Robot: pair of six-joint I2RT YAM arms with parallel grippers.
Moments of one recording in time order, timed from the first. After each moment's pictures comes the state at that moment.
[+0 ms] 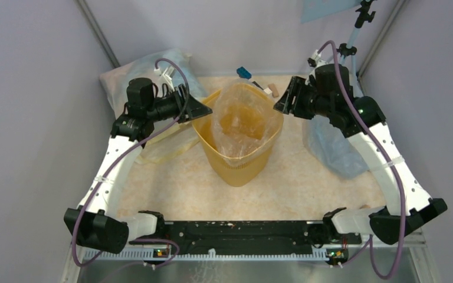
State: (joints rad) left arm -0.19 1.22 1.27 -0.41 0.77 -0.67; right arm 0.48 1.27 1.63 -0.92 -0.06 0.58
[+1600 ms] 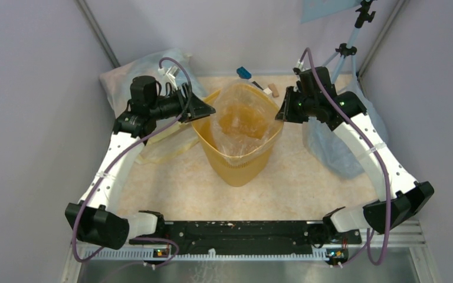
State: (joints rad) left arm -0.21 1.25 1.29 -0.44 0.79 -0.70; right arm 0.48 1.38 1.60 -0.97 -0.05 0.50
